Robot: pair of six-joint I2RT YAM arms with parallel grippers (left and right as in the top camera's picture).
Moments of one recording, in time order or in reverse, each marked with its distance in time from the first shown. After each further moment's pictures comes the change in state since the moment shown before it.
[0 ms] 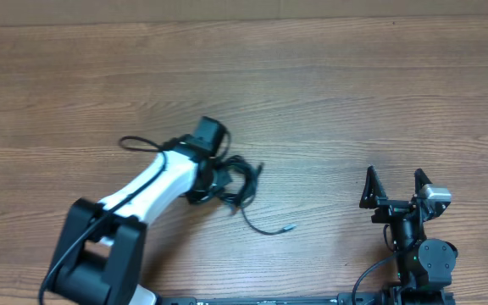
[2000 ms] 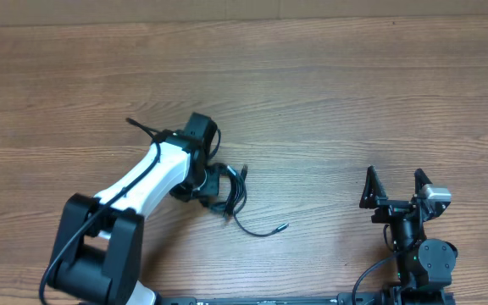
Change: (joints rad) left arm 0.033 0.040 0.062 -0.117 -0.042 0.596; right arm 0.000 0.000 0.000 -0.001 0.000 0.001
